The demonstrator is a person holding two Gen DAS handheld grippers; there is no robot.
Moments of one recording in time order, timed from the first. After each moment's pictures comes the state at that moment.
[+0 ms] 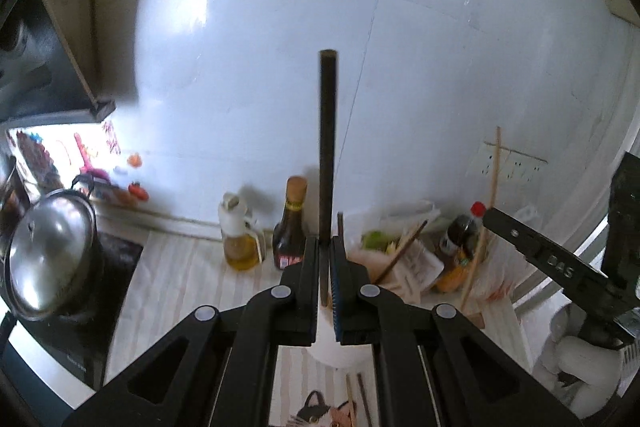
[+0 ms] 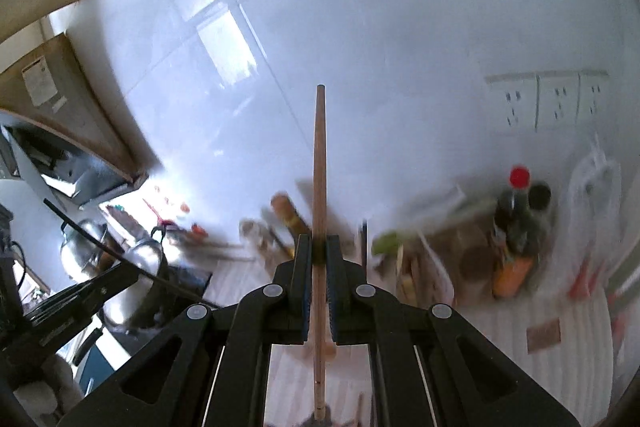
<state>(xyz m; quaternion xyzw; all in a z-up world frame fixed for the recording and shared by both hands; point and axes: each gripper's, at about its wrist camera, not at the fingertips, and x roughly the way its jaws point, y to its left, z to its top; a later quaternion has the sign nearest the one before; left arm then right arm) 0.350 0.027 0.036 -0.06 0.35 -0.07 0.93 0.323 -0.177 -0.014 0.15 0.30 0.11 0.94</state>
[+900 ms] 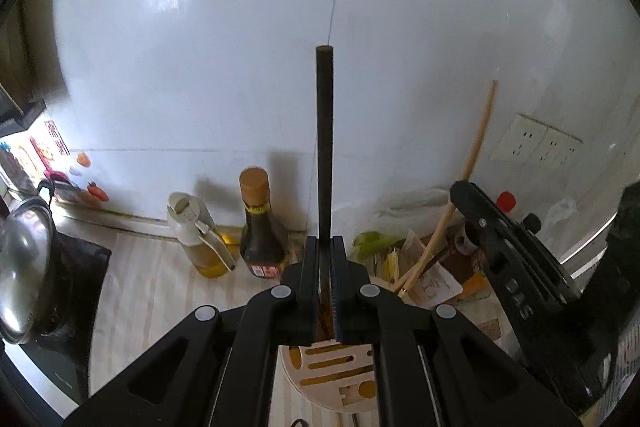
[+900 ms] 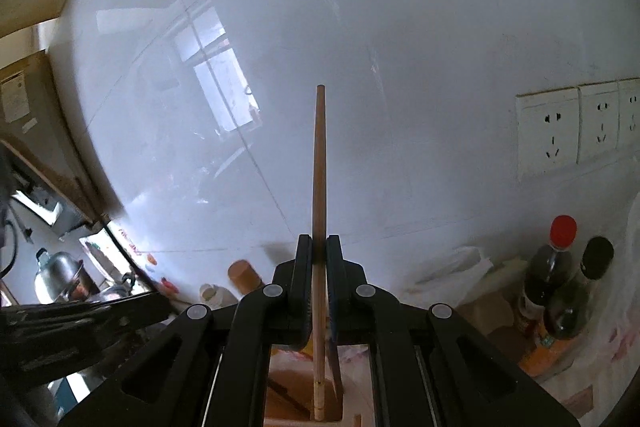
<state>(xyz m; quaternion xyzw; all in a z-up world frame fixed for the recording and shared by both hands) 0.445 -0.023 -0.033 -0.03 0.41 -0.07 0.91 0.400 -0.186 -0.088 0.16 0.21 0.10 0.96</state>
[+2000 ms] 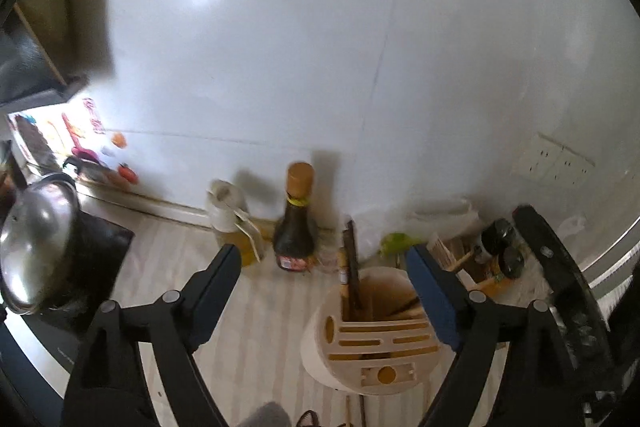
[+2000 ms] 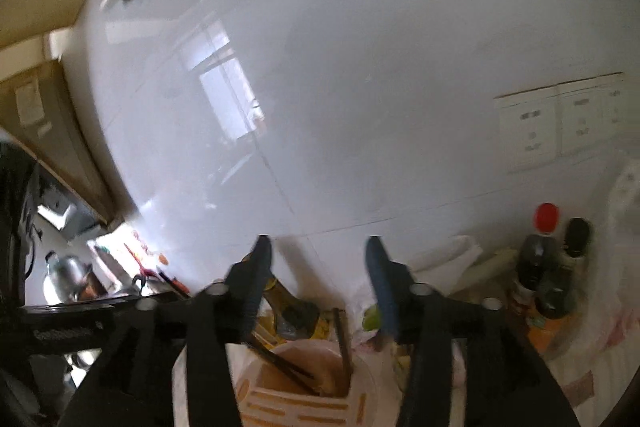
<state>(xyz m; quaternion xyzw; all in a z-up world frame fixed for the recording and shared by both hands) 0.415 0.009 -0.019 -0.06 0.39 -0.03 0.92 0.352 -0.202 -0.076 0.18 0.19 0.10 0.96</state>
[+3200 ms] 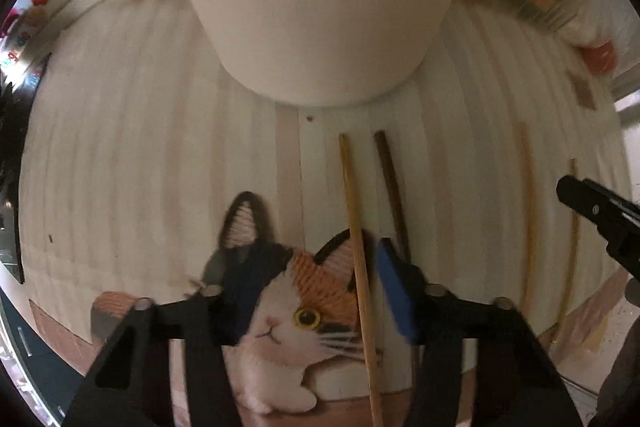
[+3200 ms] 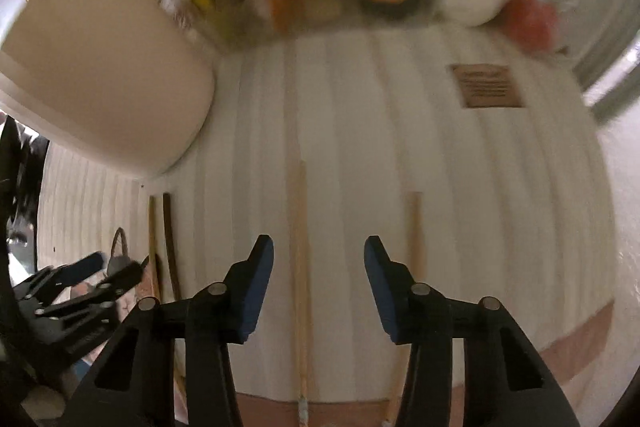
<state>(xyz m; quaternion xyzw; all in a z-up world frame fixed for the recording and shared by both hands) 0.324 -0.077 -0.321 0.04 0.66 -0.05 0.75 0.263 -0.270 -0.341 0.10 0.61 -0.03 0.79</state>
